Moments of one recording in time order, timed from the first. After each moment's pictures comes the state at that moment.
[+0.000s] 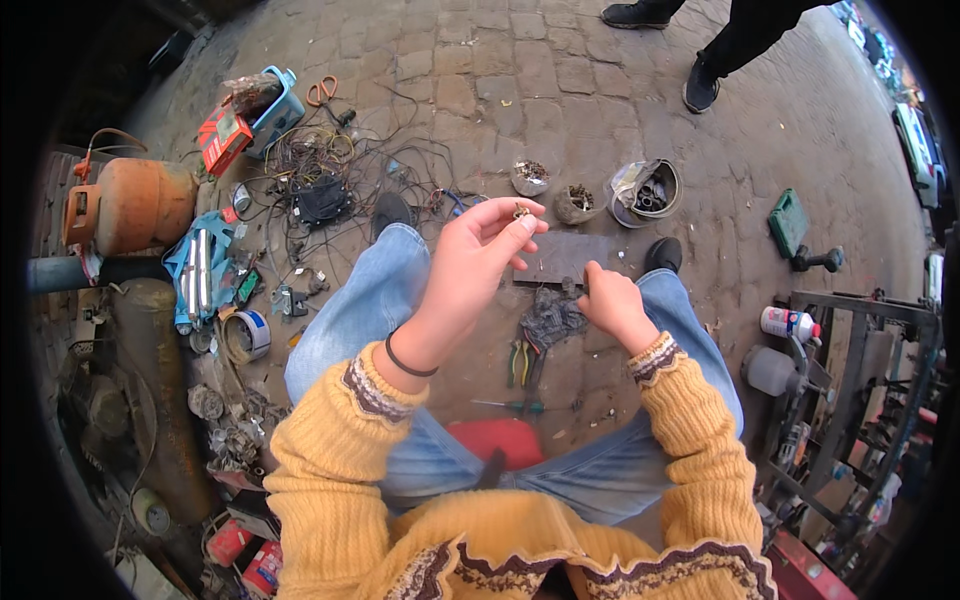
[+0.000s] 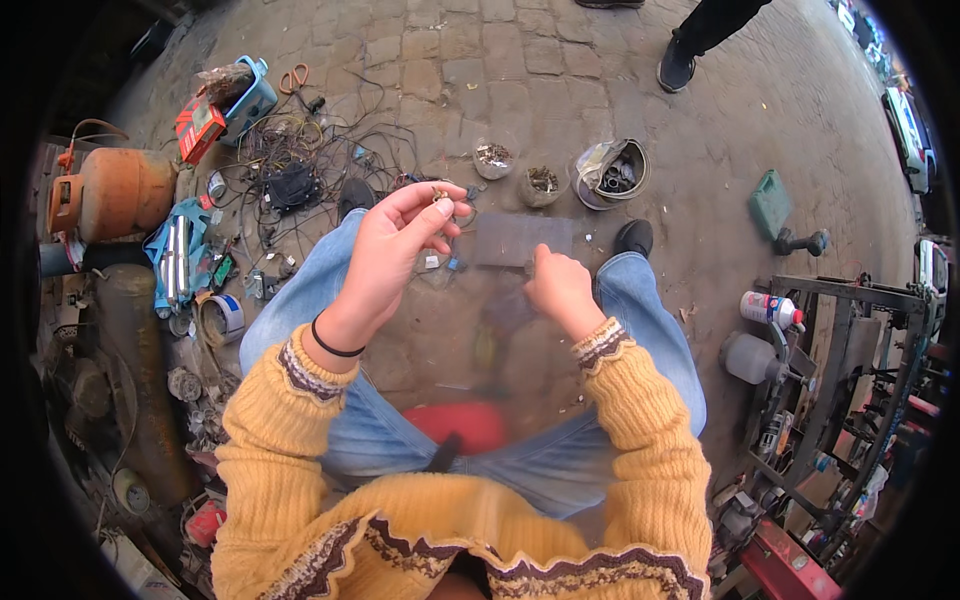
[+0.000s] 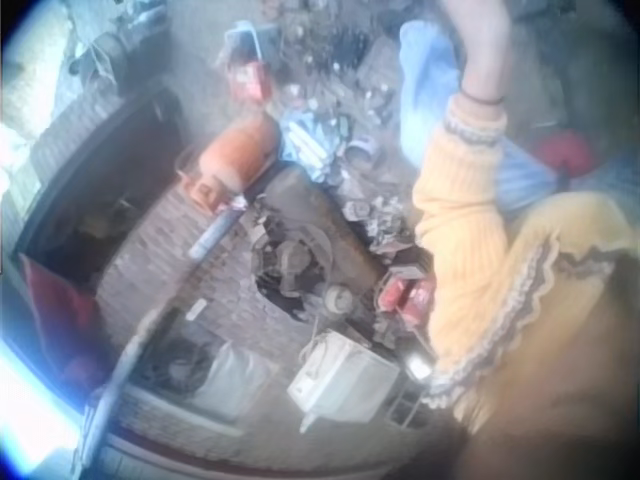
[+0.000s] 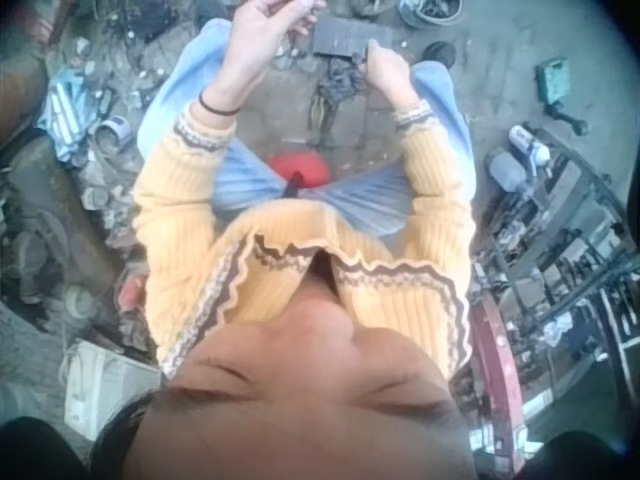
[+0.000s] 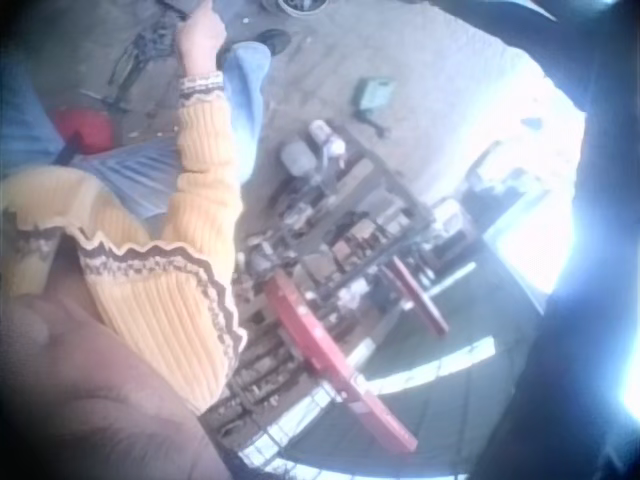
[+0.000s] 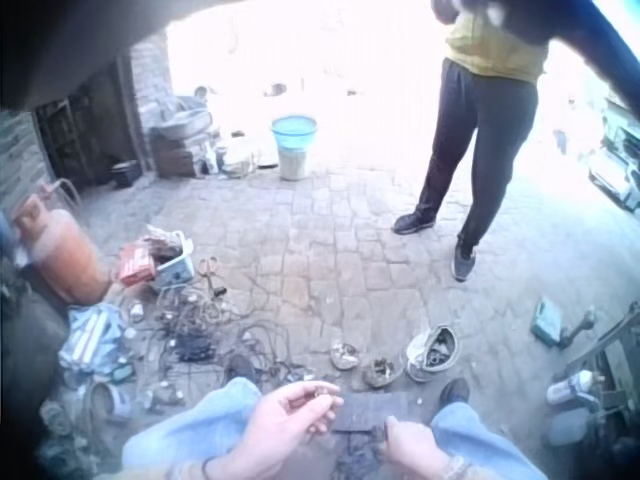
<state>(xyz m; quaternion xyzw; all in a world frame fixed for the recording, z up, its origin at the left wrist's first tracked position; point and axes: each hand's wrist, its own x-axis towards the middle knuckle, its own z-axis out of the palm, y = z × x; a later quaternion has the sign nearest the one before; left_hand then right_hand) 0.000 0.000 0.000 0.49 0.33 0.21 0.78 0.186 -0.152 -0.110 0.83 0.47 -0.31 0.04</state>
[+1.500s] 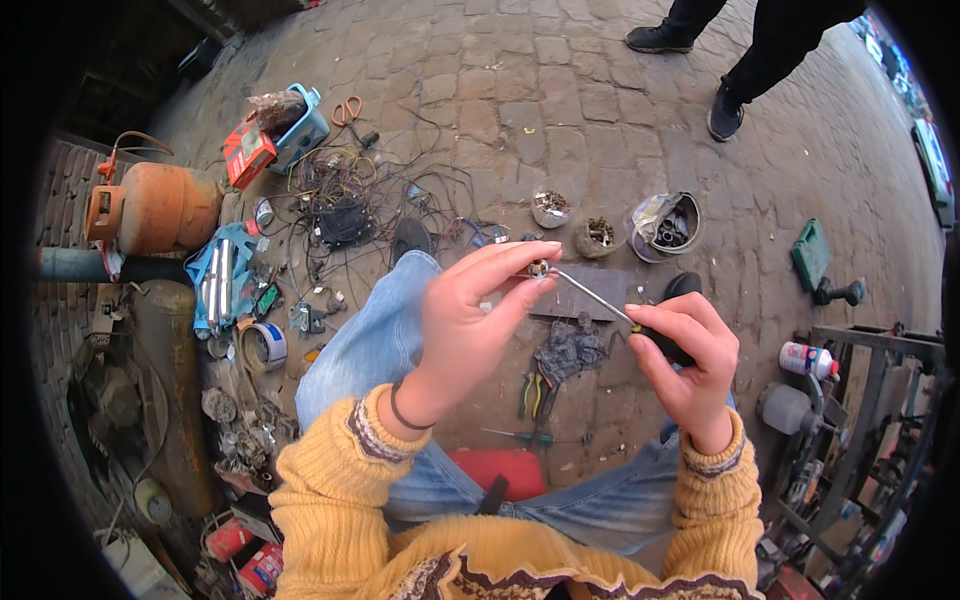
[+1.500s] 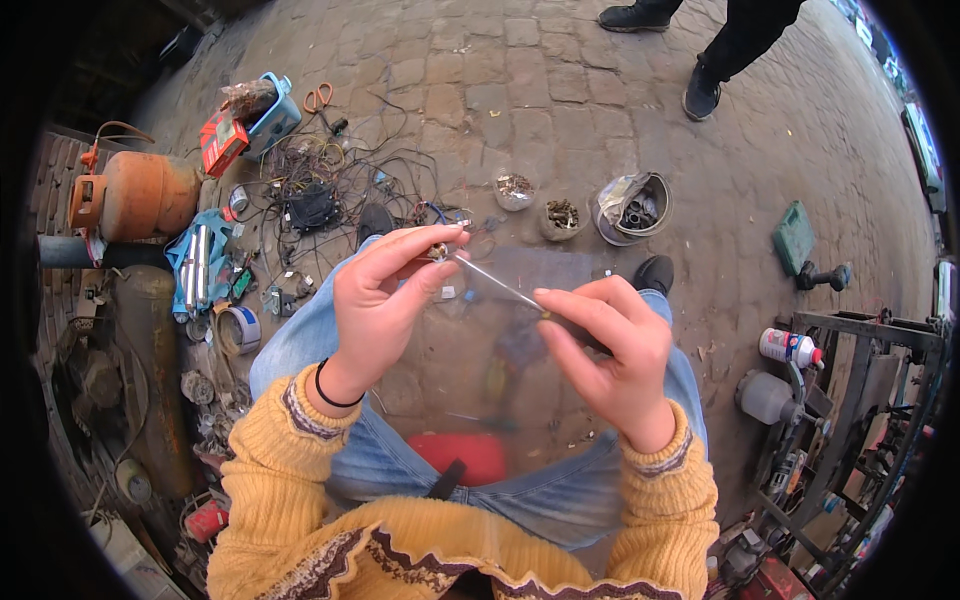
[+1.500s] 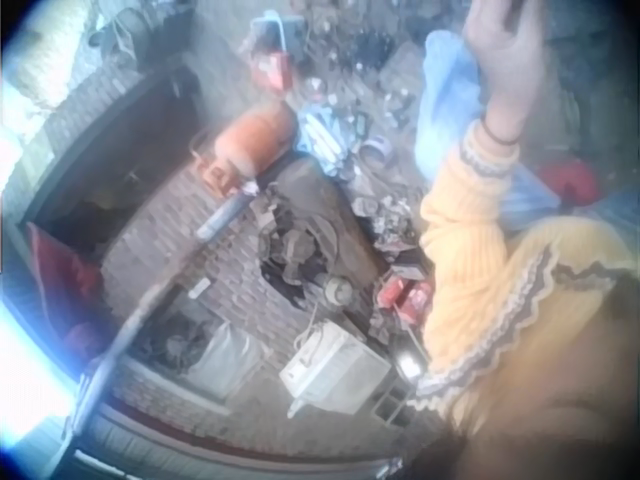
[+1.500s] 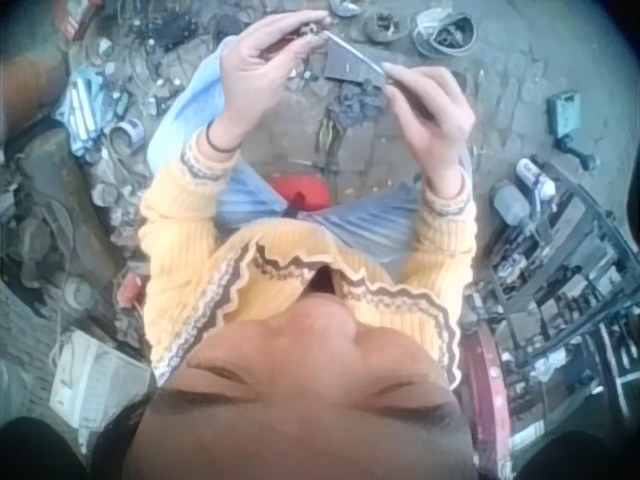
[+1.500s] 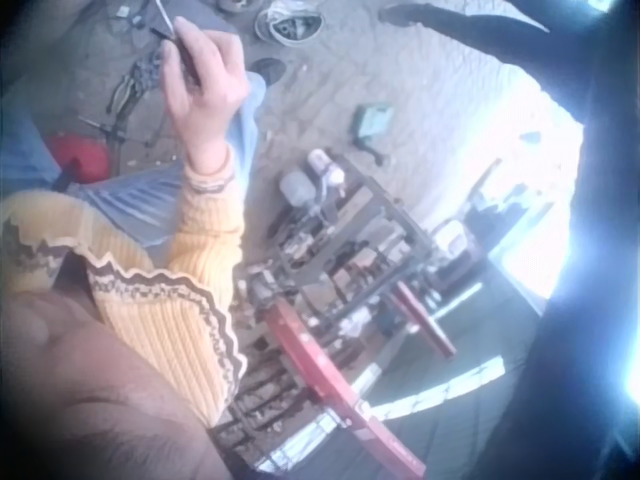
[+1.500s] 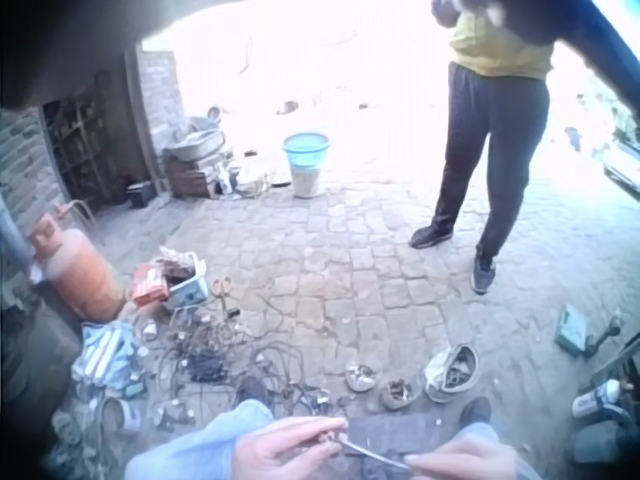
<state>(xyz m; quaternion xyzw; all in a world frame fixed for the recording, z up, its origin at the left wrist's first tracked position) 0.003 -0.009 0.034 0.68 0.28 0.36 0.58 0.186 -0.157 0.061 0.67 0.57 -0.15 -0.45</state>
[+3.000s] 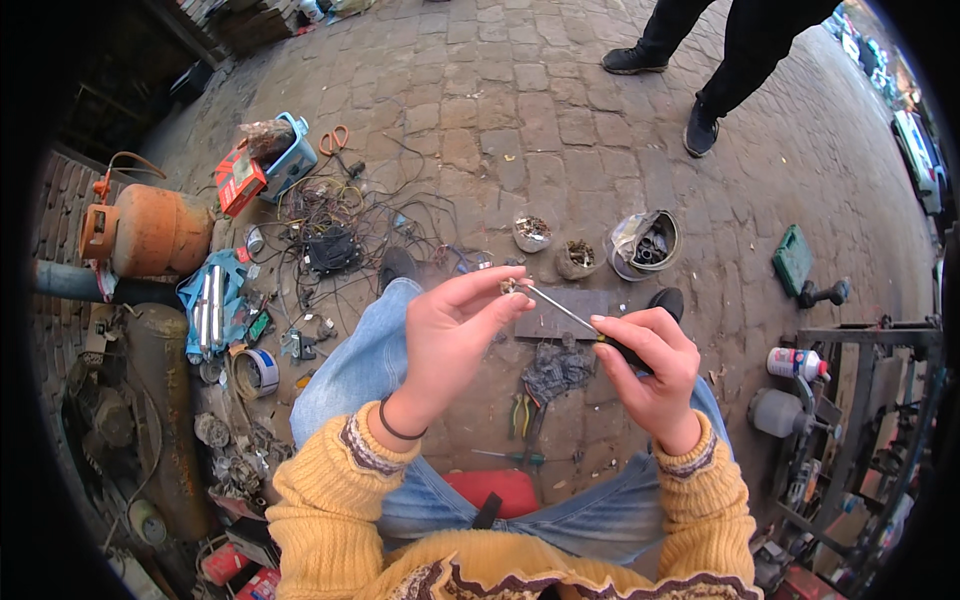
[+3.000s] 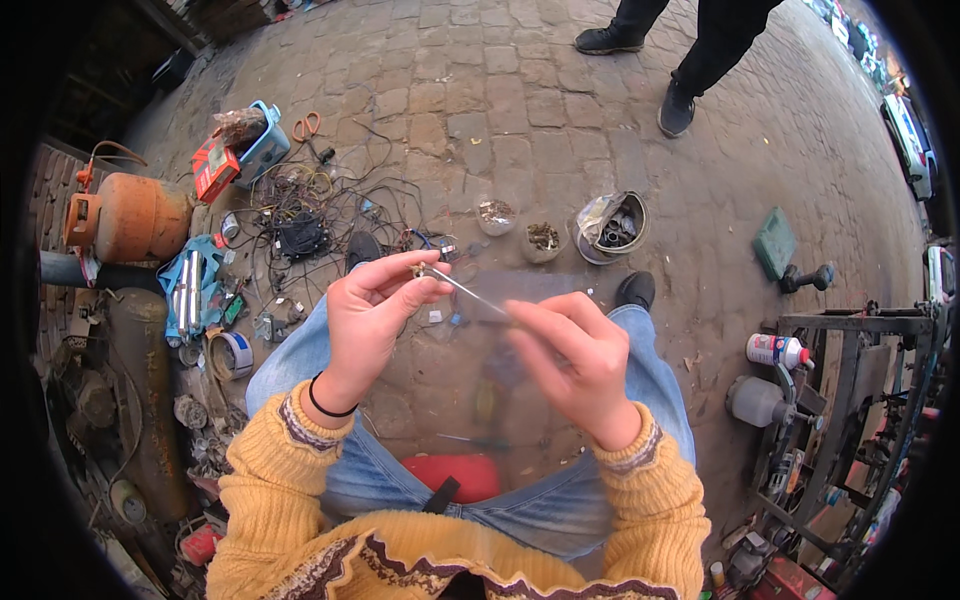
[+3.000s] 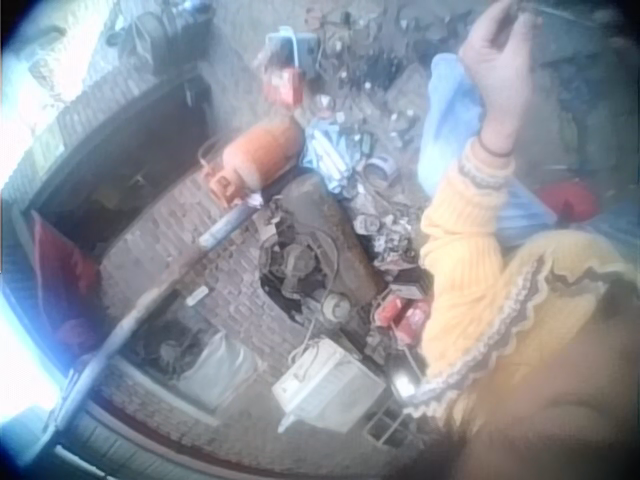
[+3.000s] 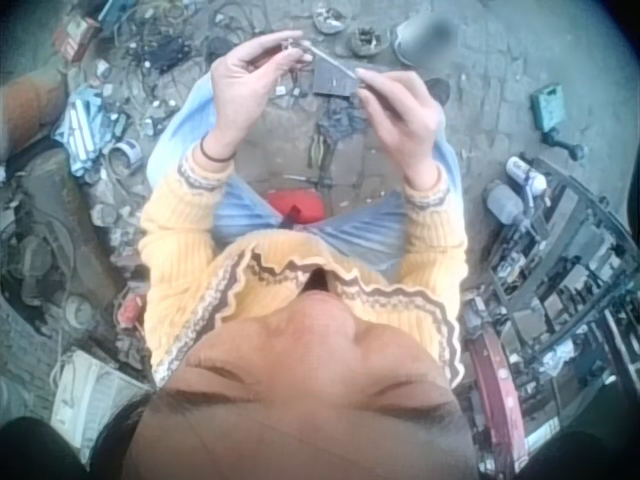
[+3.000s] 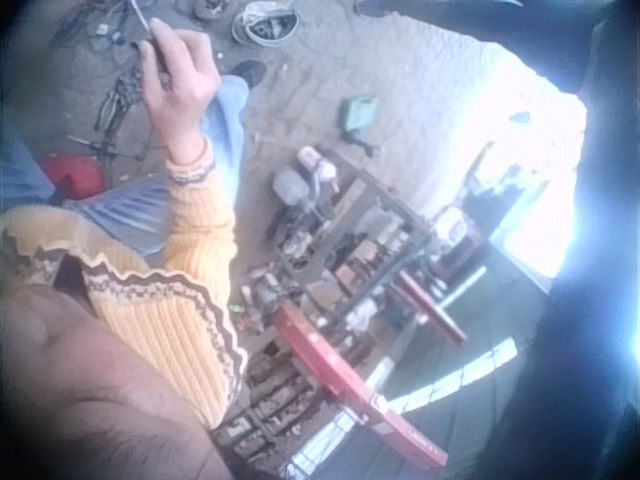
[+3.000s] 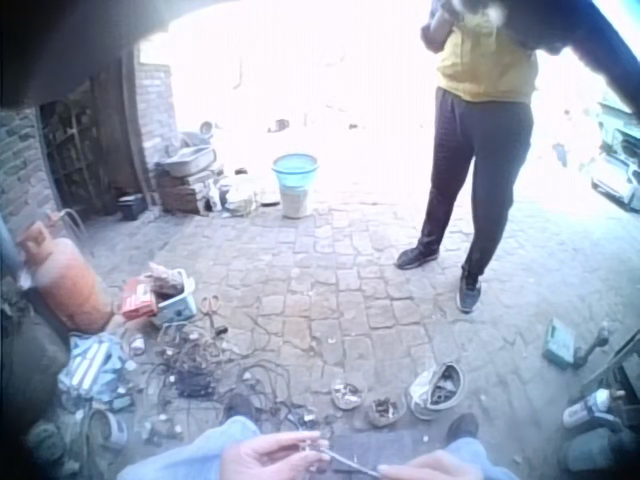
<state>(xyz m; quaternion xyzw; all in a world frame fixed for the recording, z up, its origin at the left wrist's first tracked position) 0.001 -0.011 0.030 0.54 0.31 0.32 0.71 0.179 -0.156 0.046 0.66 0.57 -0.09 -0.48</state>
